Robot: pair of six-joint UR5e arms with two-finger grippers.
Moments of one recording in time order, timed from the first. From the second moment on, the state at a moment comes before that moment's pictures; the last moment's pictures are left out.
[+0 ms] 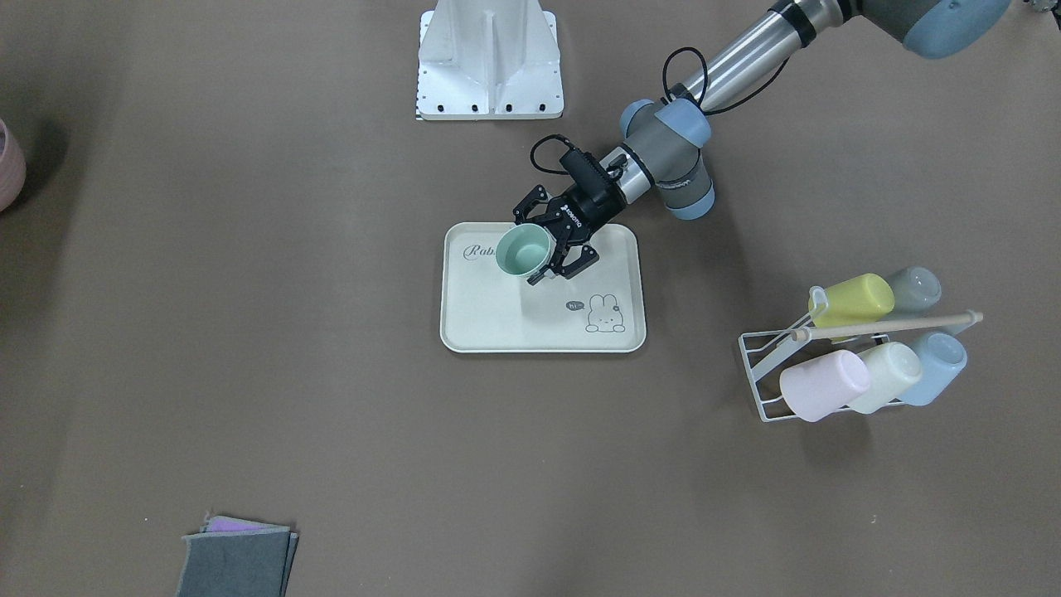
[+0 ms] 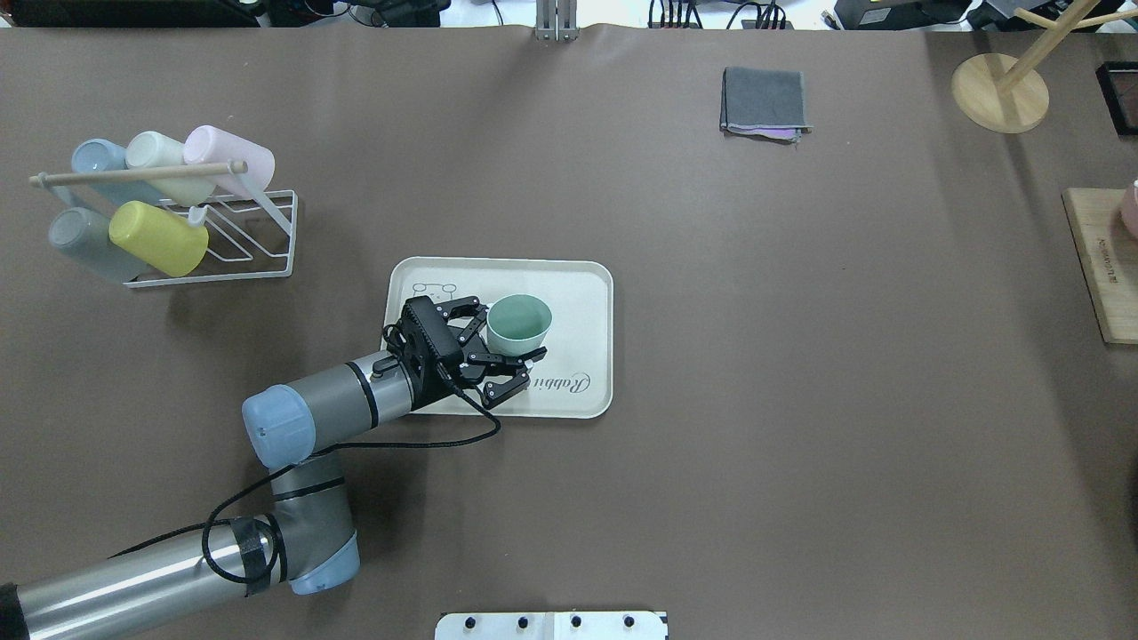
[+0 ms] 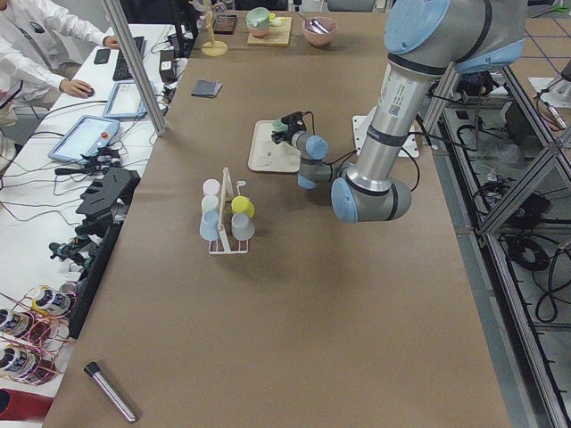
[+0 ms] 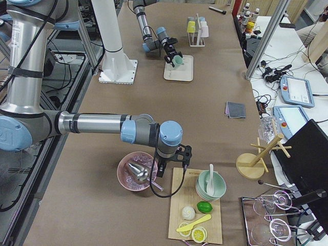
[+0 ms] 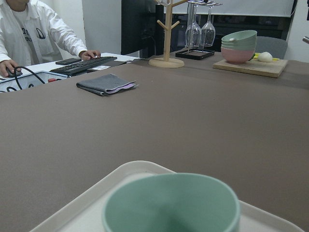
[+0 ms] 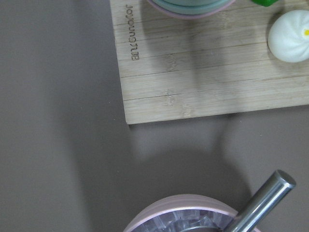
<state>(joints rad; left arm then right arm) -0.36 -2.14 -1.16 -3.26 -1.40 -0.38 1.55 -1.76 1.78 -1.70 2.40 0.09</state>
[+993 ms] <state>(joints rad) -0.36 -2.18 -1.14 -3.23 -1.40 -0.38 1.55 -1.77 1.78 -1.70 2.40 0.09</state>
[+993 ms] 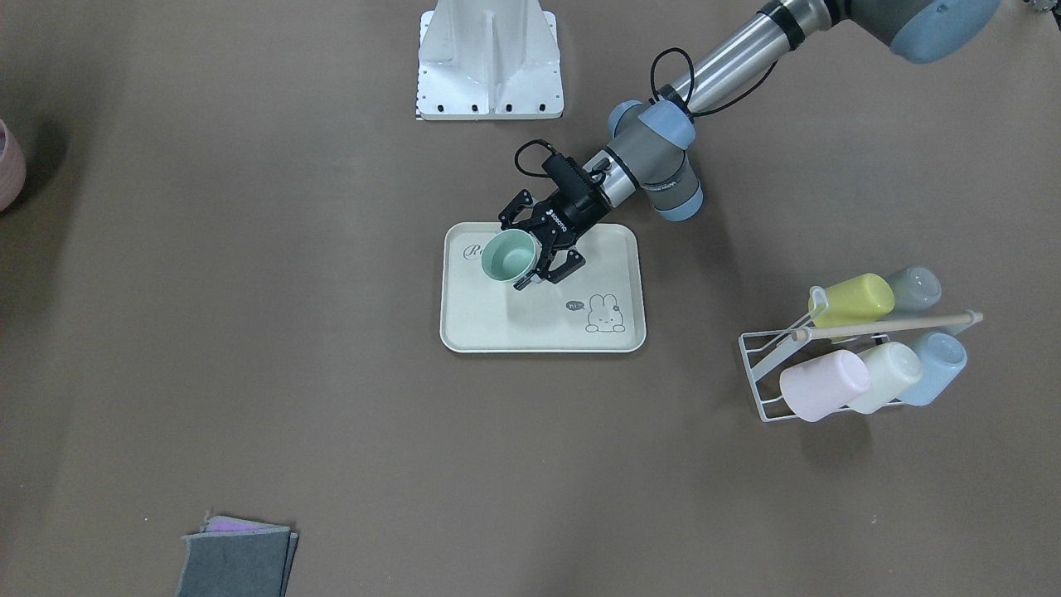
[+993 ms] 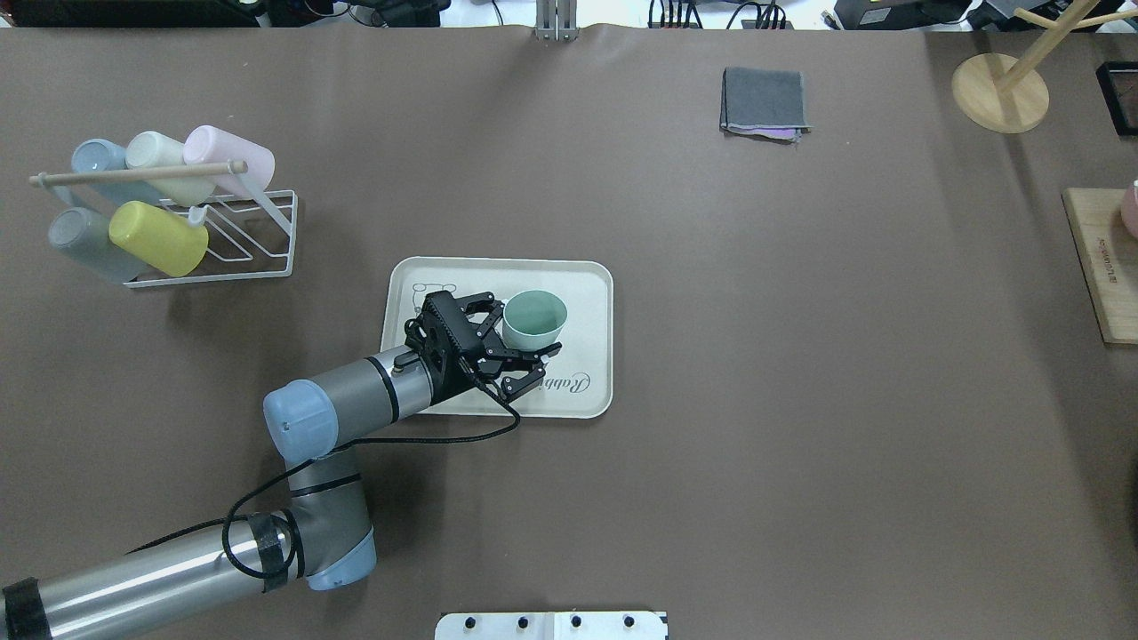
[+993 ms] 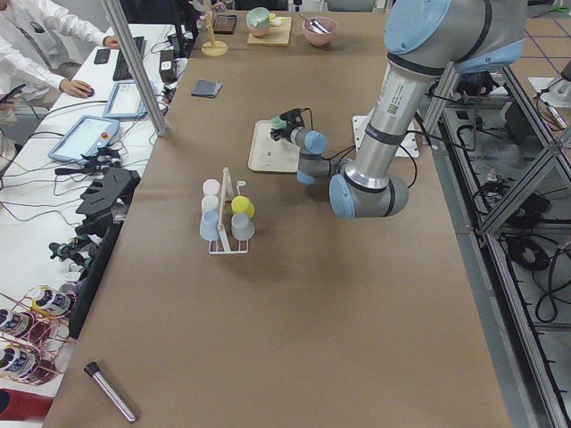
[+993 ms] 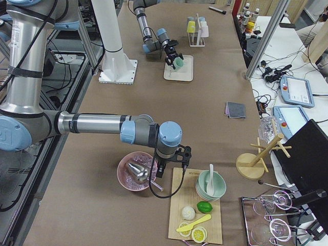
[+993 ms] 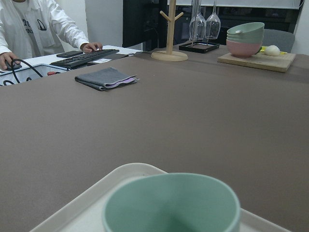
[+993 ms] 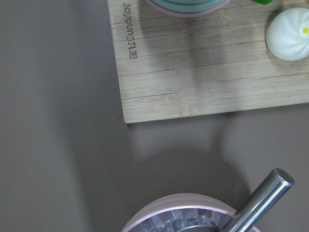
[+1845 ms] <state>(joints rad) -0.37 -2.18 -1.16 -3.22 -1.39 -0.38 1.55 -1.77 1.78 -1.70 2.40 0.08</state>
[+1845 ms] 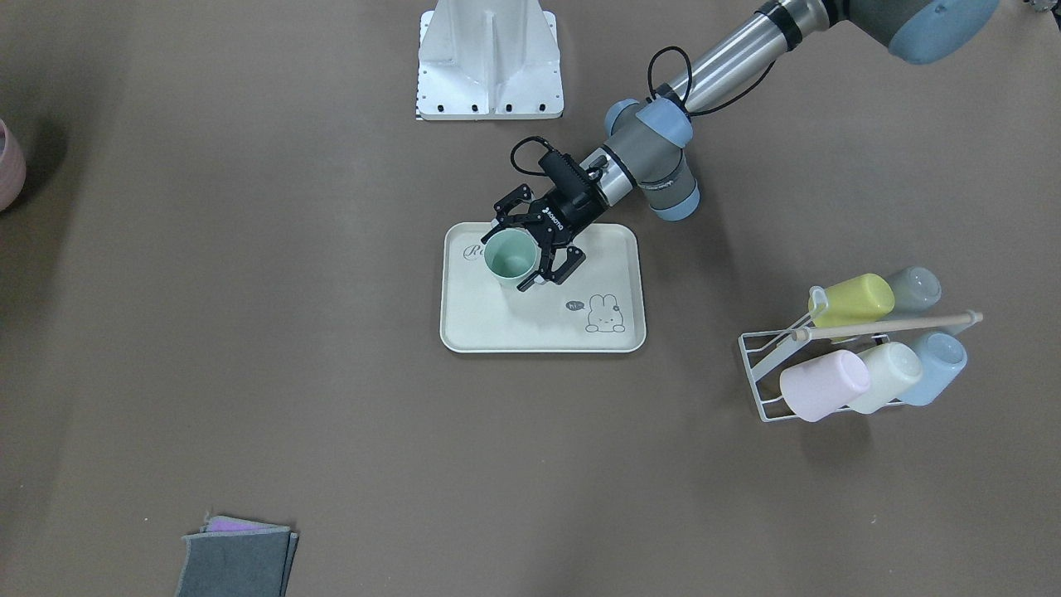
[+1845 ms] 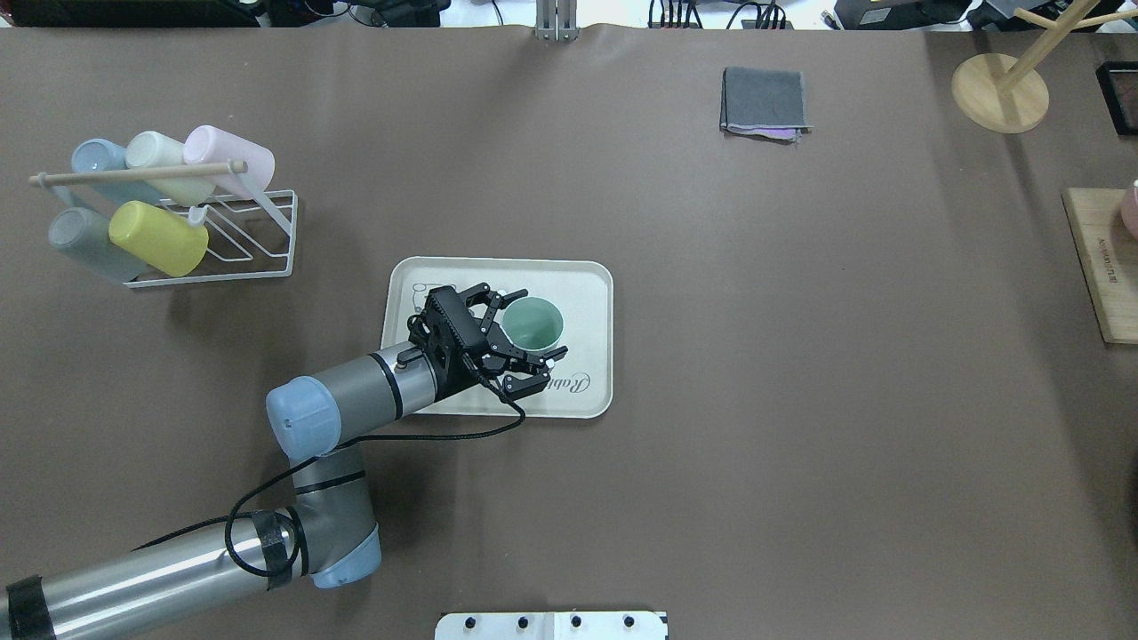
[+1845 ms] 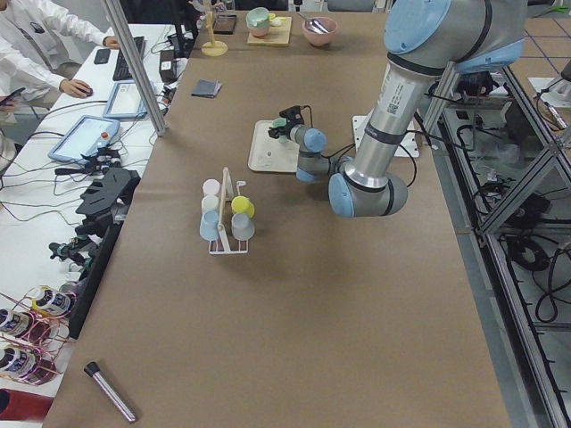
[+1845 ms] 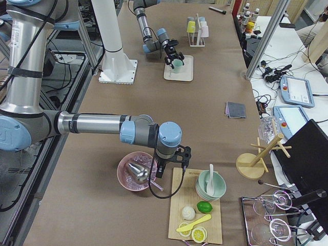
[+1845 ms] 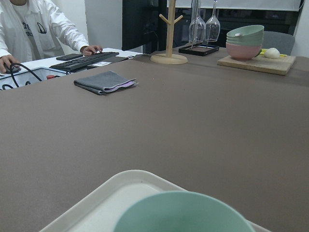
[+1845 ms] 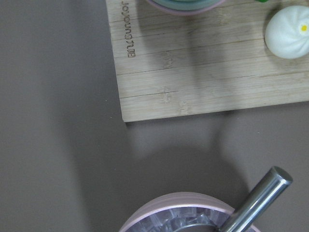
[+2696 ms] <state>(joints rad) -0.45 -2.12 -1.44 -3.03 -1.40 -0.38 1.56 -1.77 1.78 -1.70 2.40 0.08</state>
